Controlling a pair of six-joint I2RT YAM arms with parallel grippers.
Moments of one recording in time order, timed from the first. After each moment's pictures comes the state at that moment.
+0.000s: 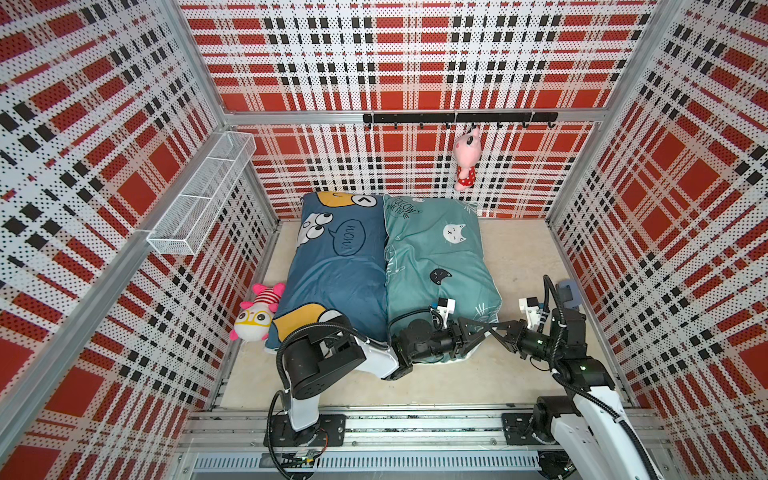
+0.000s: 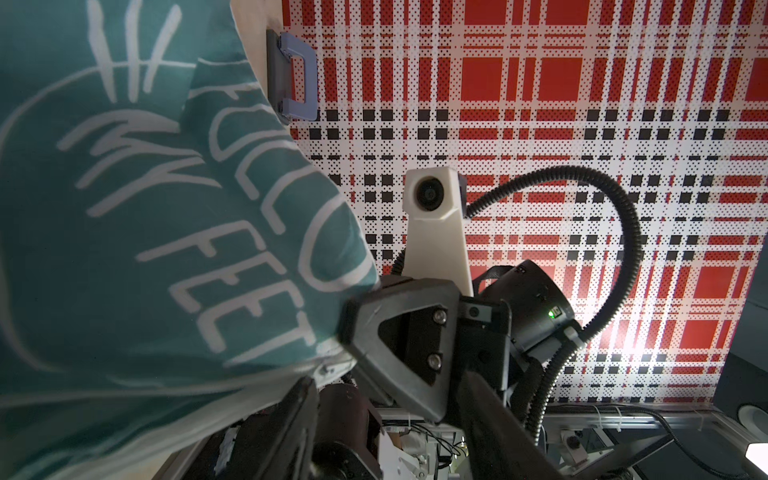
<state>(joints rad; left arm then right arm) -1.09 1.86 0.73 1.16 0.26 -1.56 0.05 0.59 0.40 -0.42 -0.78 0.86</state>
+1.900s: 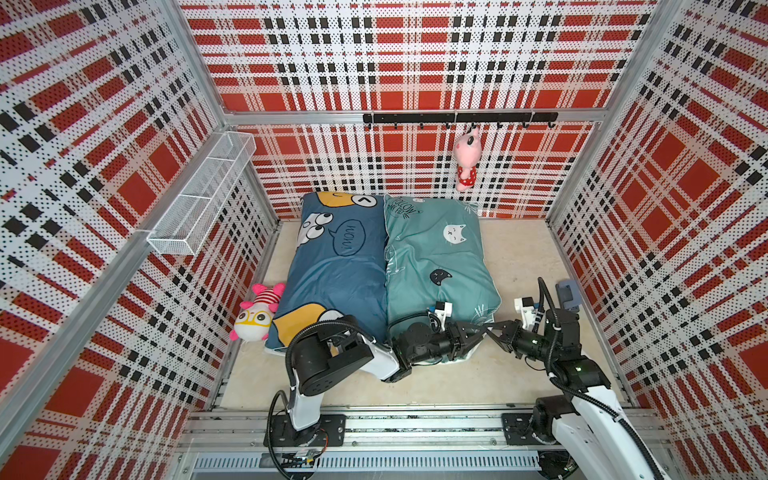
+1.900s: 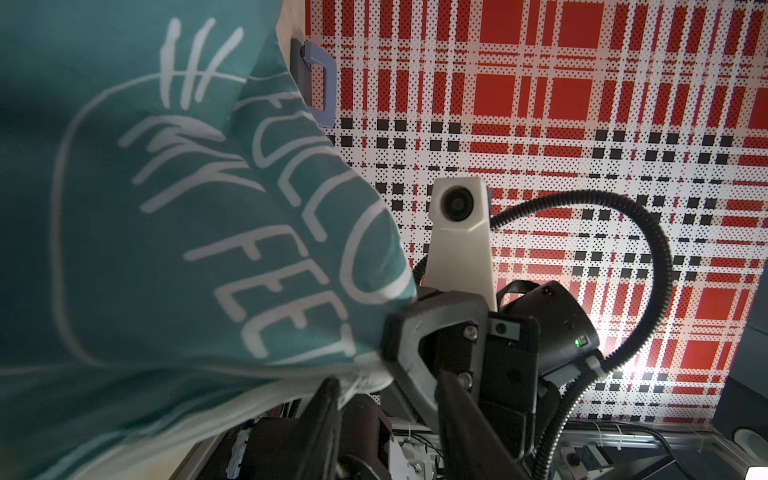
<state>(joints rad) -1.09 1.91 0.71 1.23 0.23 -1.59 0.12 0.59 0.37 -0.35 -0.72 0.92</state>
